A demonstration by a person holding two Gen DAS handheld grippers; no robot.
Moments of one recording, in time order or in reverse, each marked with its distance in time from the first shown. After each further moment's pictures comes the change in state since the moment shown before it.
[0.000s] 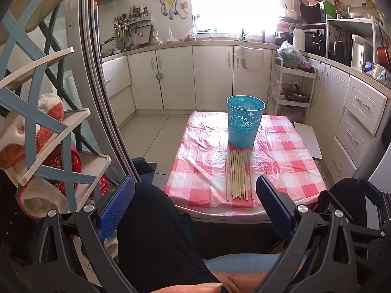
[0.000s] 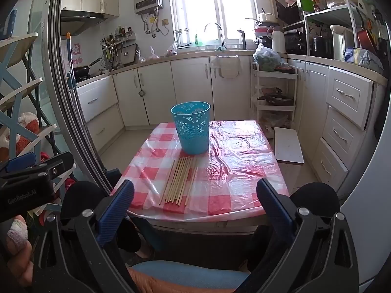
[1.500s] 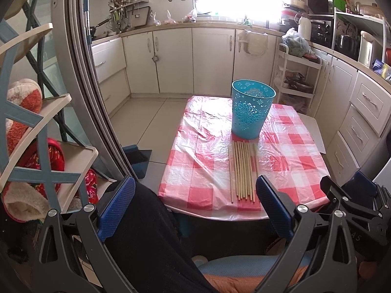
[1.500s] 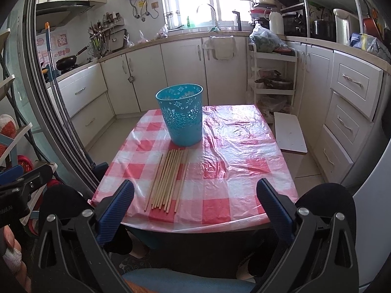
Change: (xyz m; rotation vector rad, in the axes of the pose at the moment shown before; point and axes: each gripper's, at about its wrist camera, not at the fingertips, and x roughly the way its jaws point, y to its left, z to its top) left arm 0.076 0.009 0.012 -0.022 0.103 -0.025; right arm 0.075 -0.011 0.014 0.023 0.104 -0.035
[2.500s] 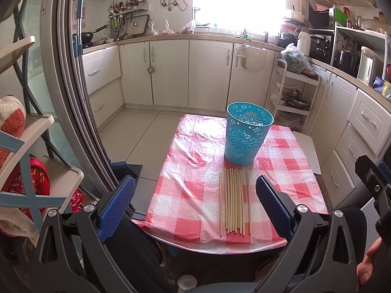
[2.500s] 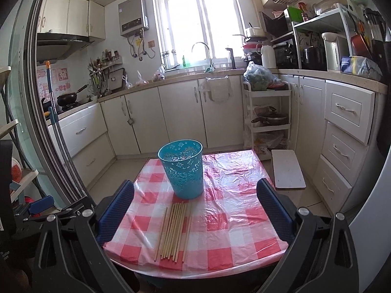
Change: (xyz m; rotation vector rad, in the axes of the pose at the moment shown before) left arm 0.021 -0.011 0.041 -0.037 -0.078 -0.036; right arm -0.035 0.004 0.052 0.042 -0.245 -0.001
